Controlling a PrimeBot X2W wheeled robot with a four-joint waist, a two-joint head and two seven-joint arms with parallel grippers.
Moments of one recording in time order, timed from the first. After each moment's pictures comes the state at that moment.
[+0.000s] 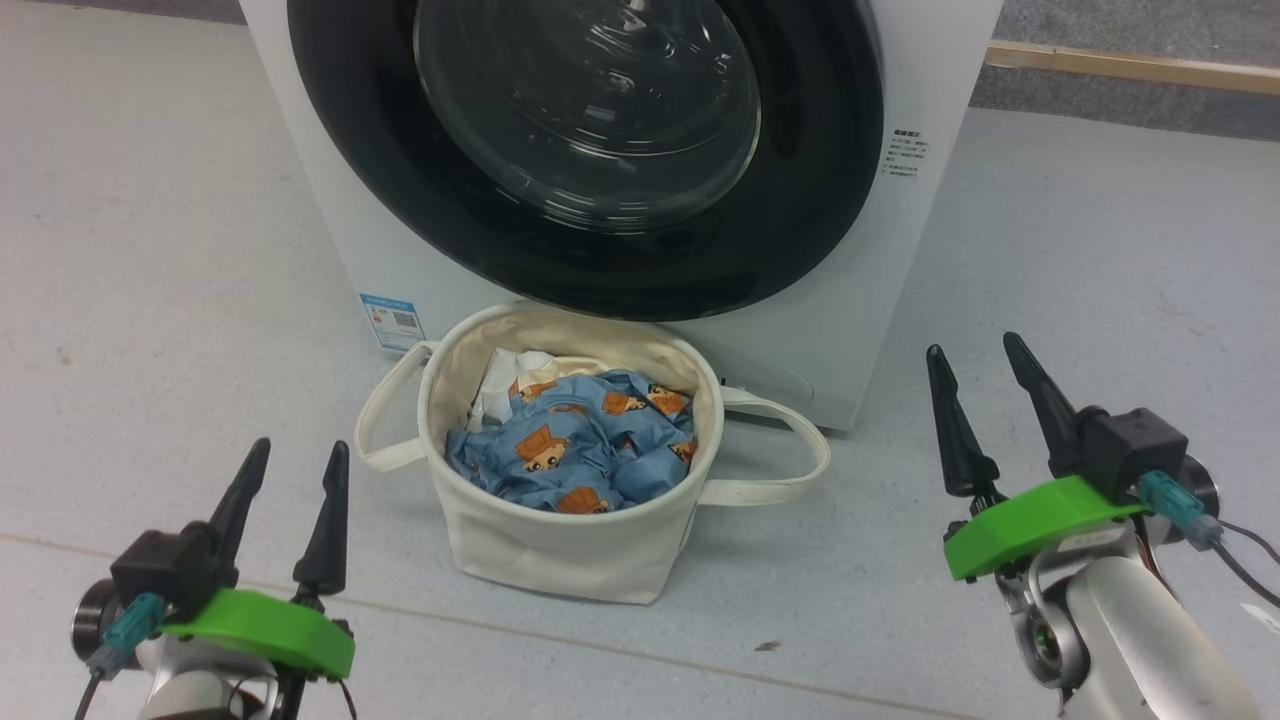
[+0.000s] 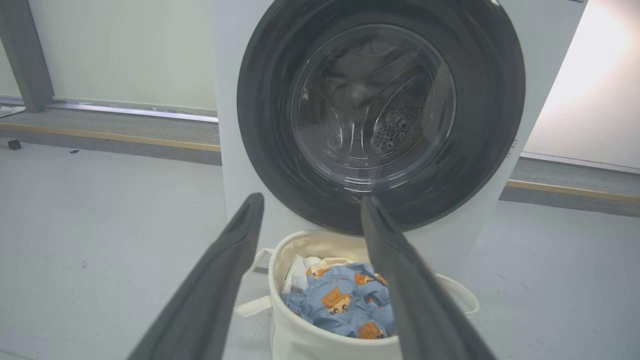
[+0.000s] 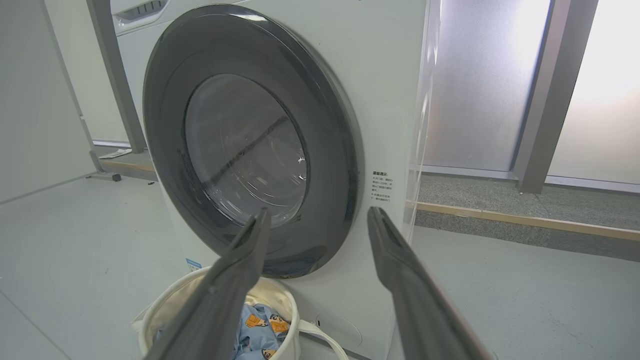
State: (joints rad) left arm -0.23 0.20 -0.05 0.39 -0.27 -0.06 -0.25; right arm -0.31 -0.23 0.28 0.31 0.33 0.13 -0.25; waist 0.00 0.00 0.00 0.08
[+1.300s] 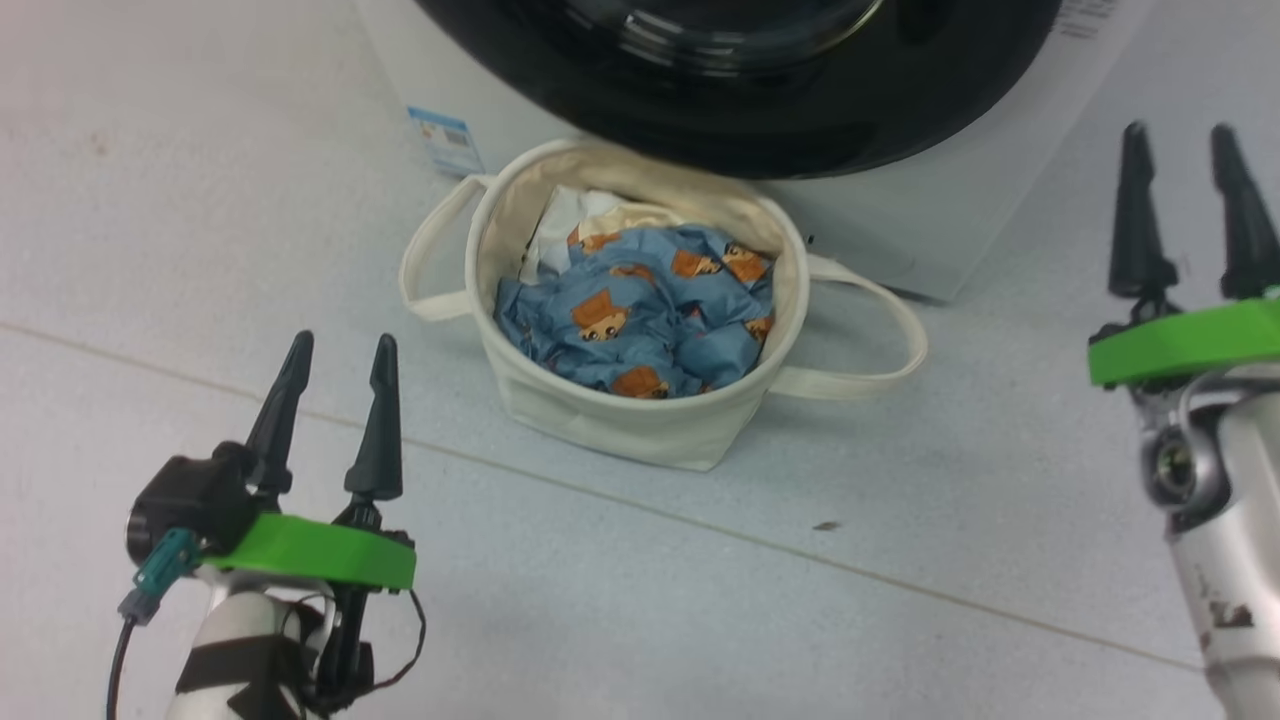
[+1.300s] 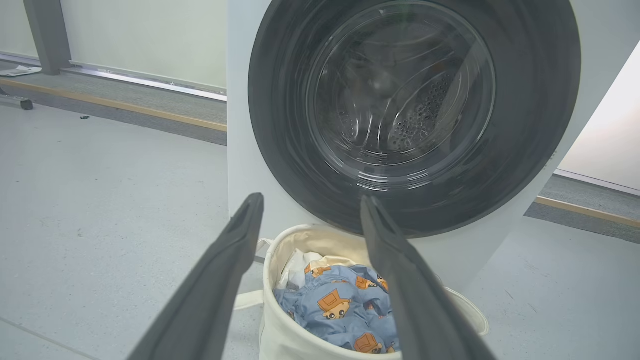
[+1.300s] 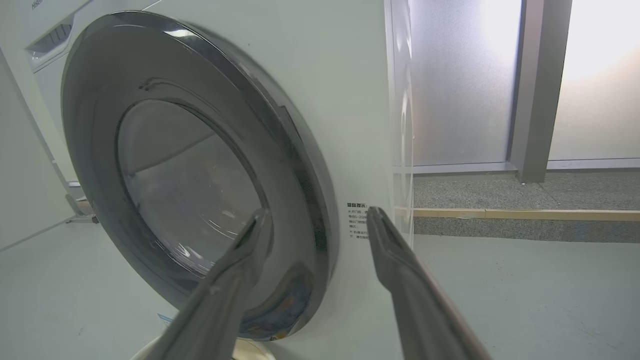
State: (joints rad) left arm -0.31 0.08 -0.04 0.27 -0.26 -0.05 -0.25; right arm -0.51 -0.30 0.10 0.28 0.43 0.13 -0.25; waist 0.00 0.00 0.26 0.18
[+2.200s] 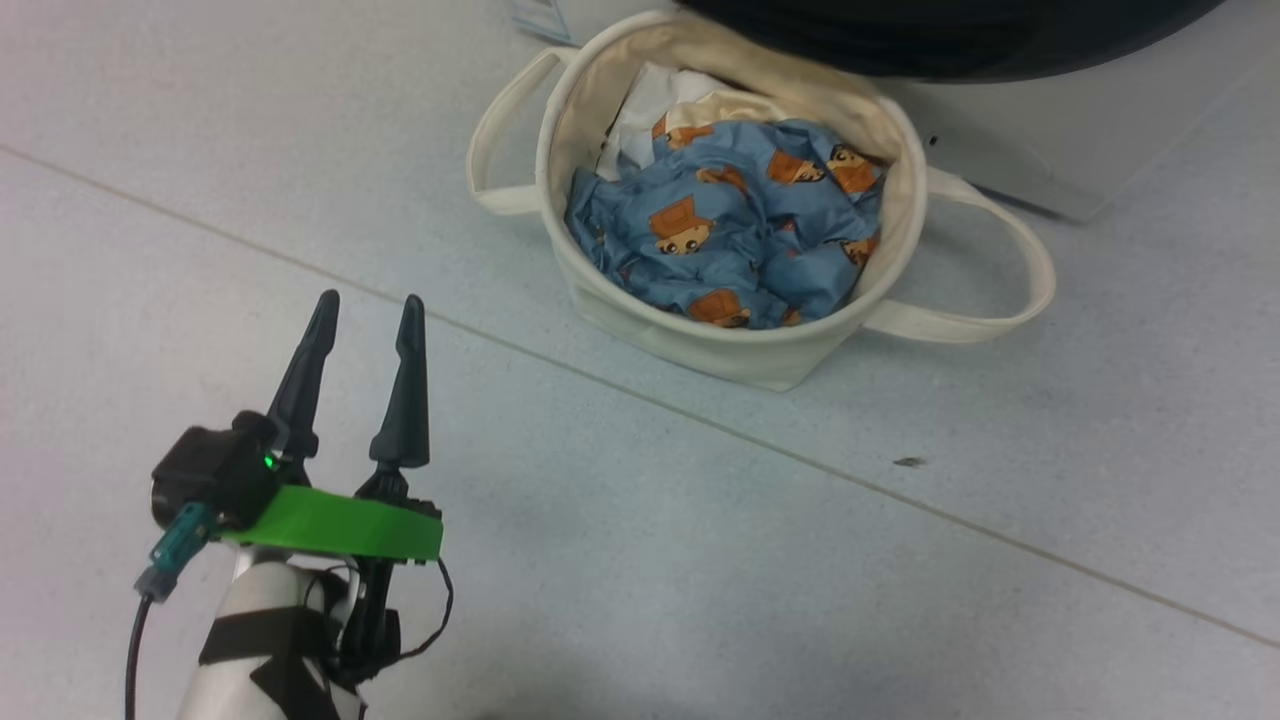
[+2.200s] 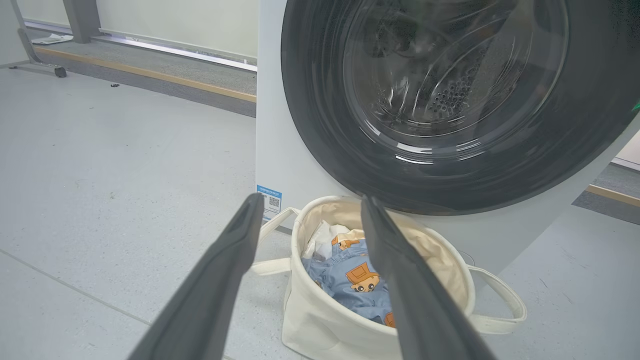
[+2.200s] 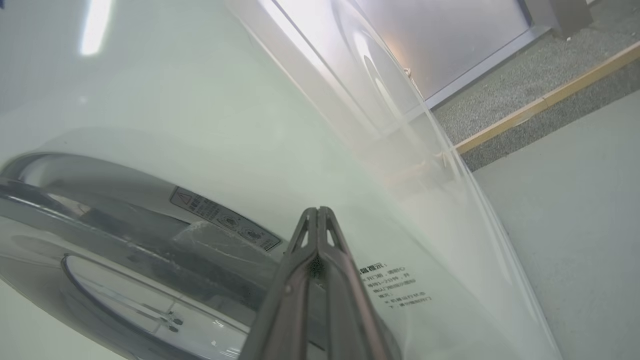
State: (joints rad) left arm -0.35 0.04 -0.05 0.25 -0.25 -0.07 -0.26; right arm -0.93 -0.45 0.07 0.52 1.04 0.13 -0.16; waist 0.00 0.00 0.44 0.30
